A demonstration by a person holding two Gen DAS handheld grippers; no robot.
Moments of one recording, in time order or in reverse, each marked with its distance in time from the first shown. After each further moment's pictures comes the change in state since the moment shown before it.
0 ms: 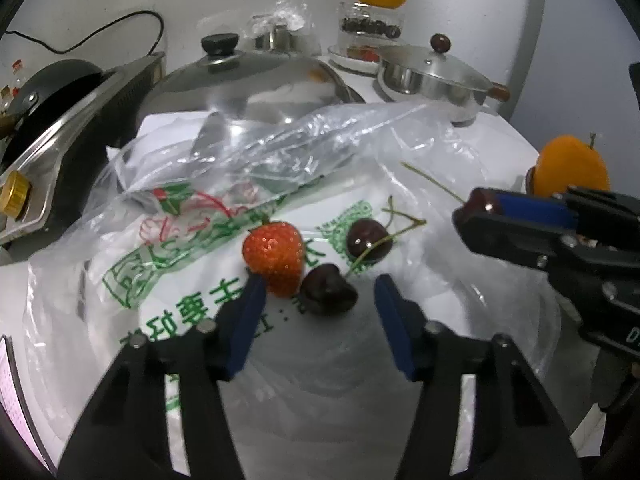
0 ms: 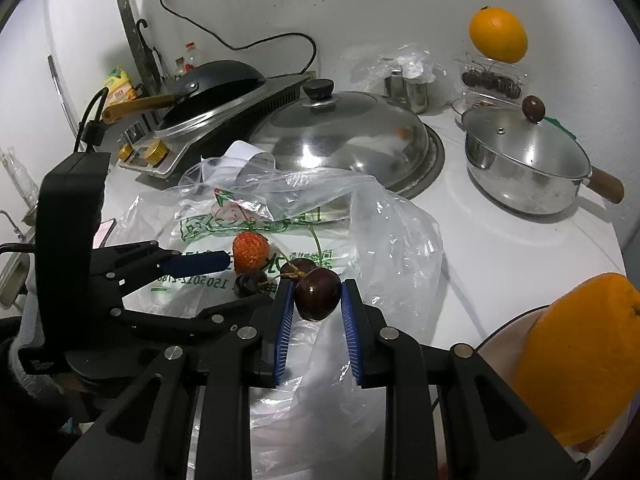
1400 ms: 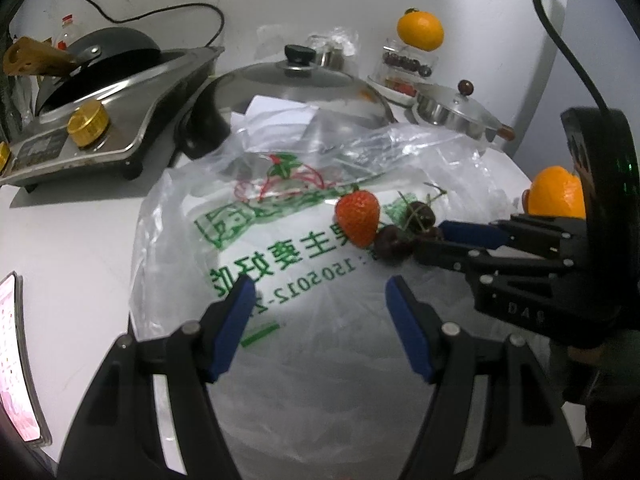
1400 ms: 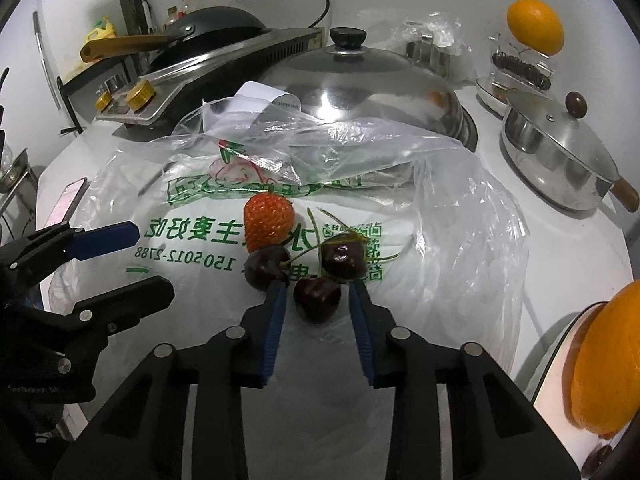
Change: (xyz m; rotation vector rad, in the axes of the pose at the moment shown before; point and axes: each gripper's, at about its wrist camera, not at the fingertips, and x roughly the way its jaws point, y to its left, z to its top) left arm -0.048 0.060 -0.043 -0.133 -0.095 -0.039; right arm 0.059 0.042 -0.005 -0.065 0.136 -0.102
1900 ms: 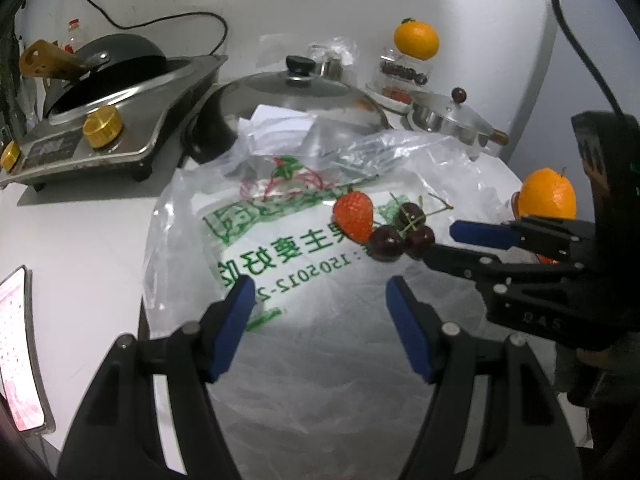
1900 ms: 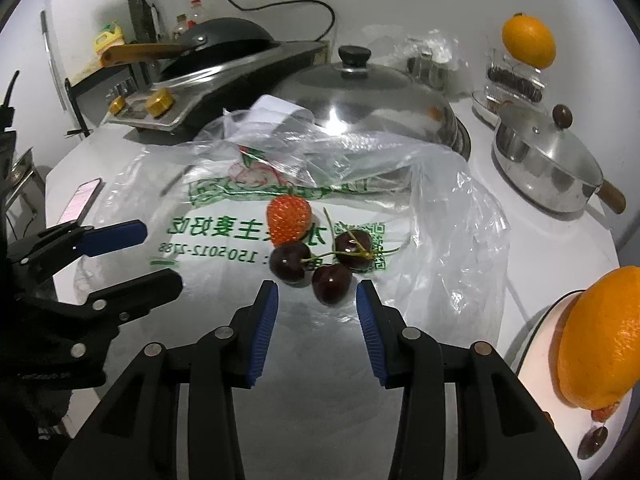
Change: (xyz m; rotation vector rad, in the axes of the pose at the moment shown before) left arm -0.017 0.001 -0.007 -0.004 -0.026 -0.003; right arm -0.023 0.011 -0.008 0.001 -0.027 -0.011
